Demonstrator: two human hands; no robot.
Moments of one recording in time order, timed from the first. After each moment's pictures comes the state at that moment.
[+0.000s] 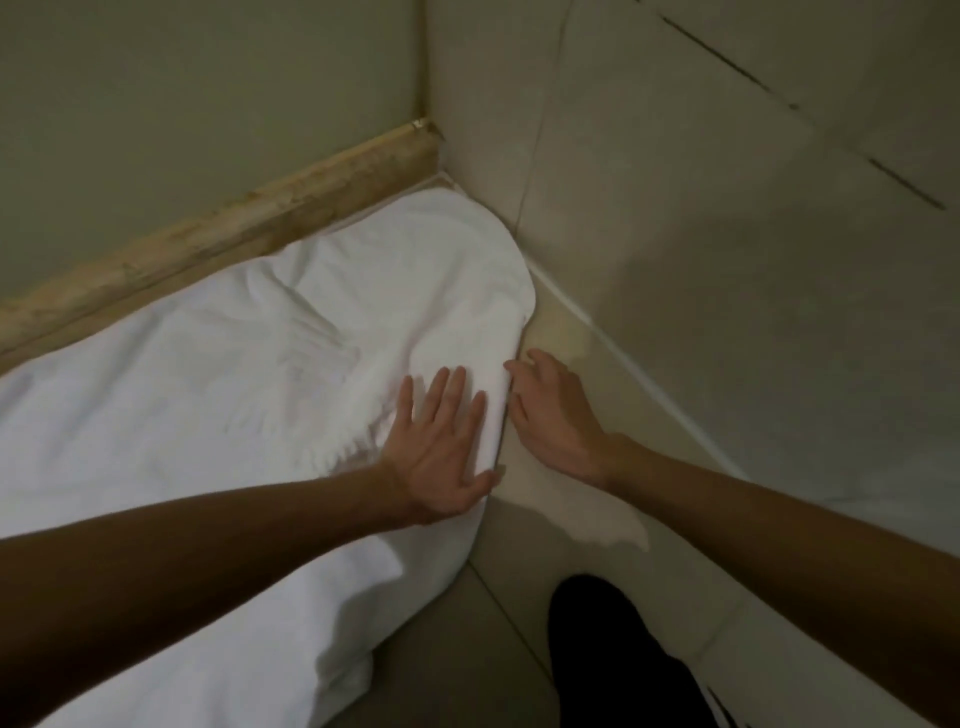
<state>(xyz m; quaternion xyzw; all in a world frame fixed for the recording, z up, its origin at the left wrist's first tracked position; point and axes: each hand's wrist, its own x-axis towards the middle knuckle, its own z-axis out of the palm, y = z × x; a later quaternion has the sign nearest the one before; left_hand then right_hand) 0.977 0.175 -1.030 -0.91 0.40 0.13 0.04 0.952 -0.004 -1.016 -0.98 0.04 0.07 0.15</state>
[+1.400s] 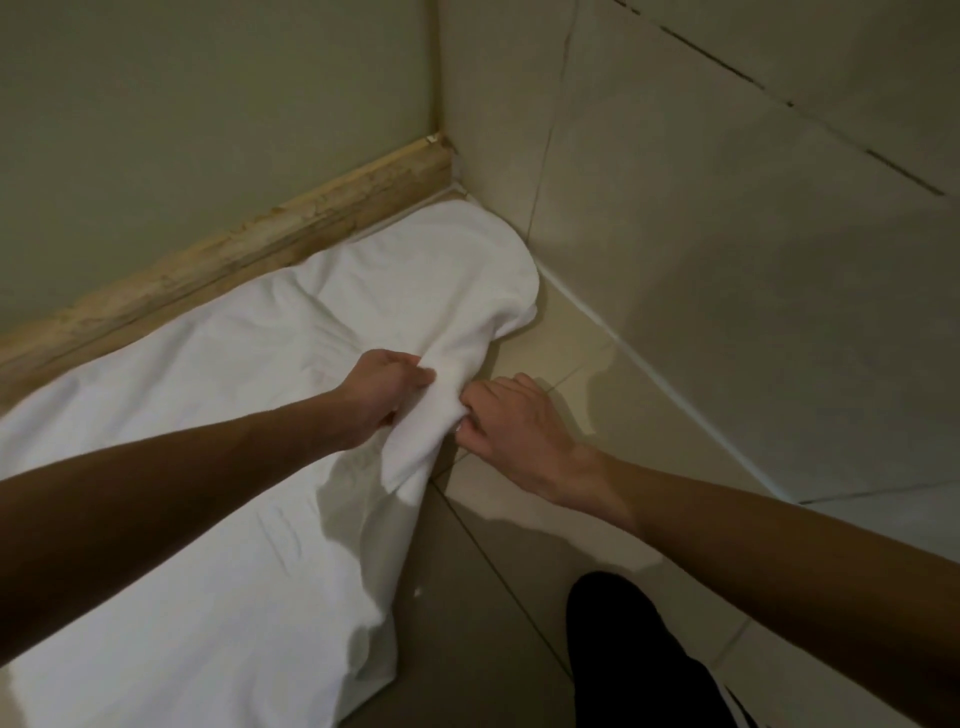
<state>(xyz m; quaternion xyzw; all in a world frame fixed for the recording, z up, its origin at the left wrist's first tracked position) 1.041 0.201 -0.977 -0.75 -0.10 0.34 -0.56 0.949 0.054 -0.996 -0.97 -0.09 -0.13 0.19</state>
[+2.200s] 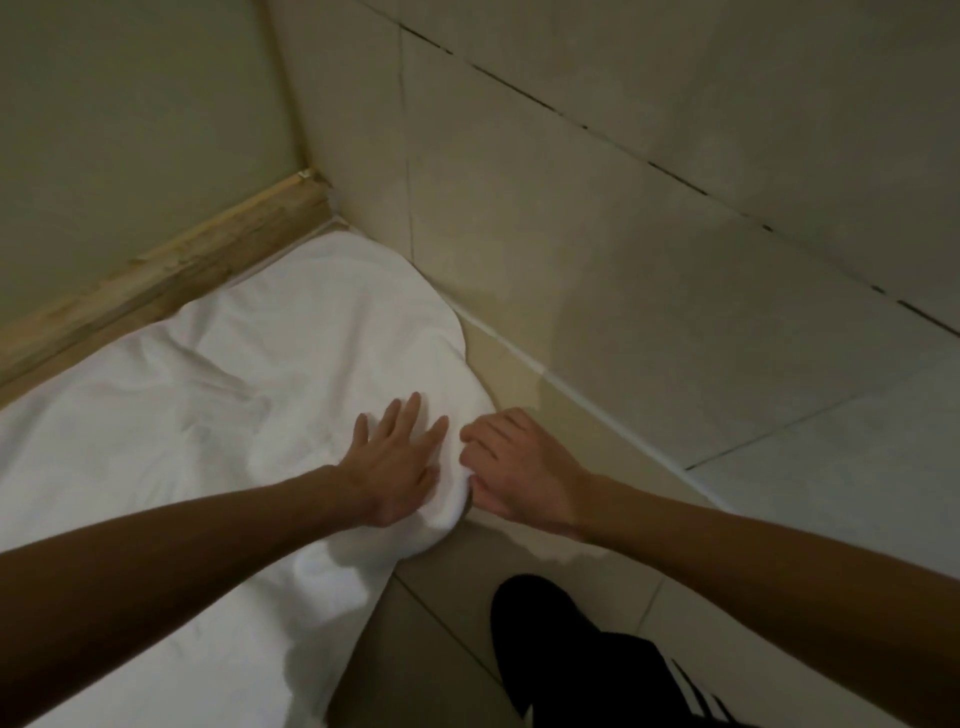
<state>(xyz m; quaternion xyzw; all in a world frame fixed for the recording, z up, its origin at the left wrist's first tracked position) 0.985 0.134 -1.008 -0.86 0.44 0.26 0.06 0.878 -0.032 -0.985 -0.98 -0.19 -0.08 0.03</state>
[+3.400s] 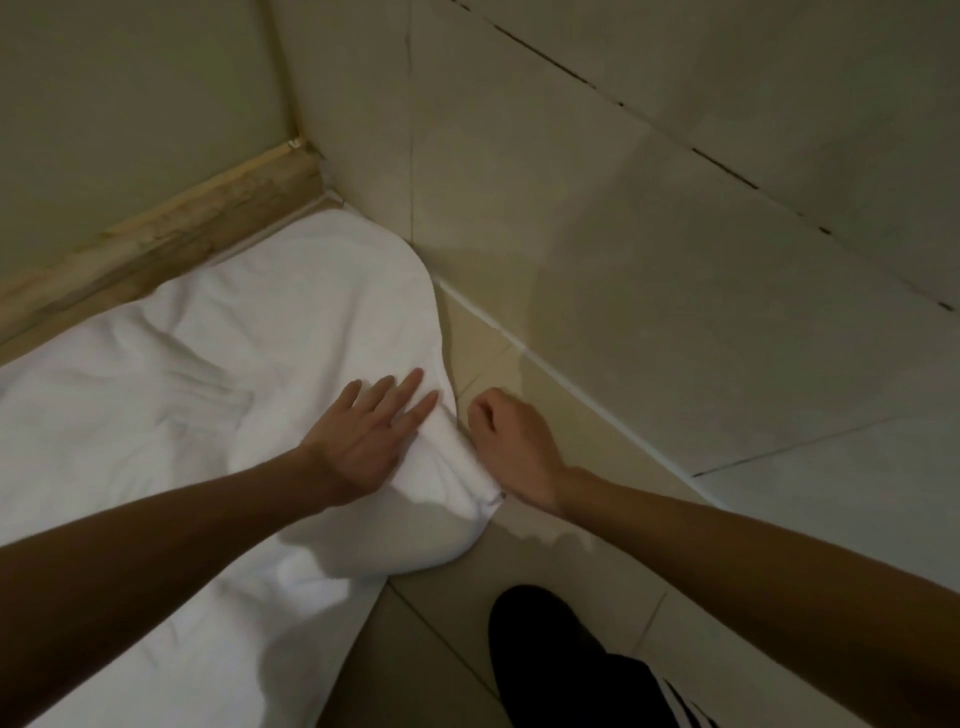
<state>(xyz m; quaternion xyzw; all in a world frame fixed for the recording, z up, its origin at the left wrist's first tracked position) 1.023 0.148 -1.039 -0.83 0.55 0.08 0.09 0.915 -0.026 -1.016 -0.91 0.23 0.02 0.35</state>
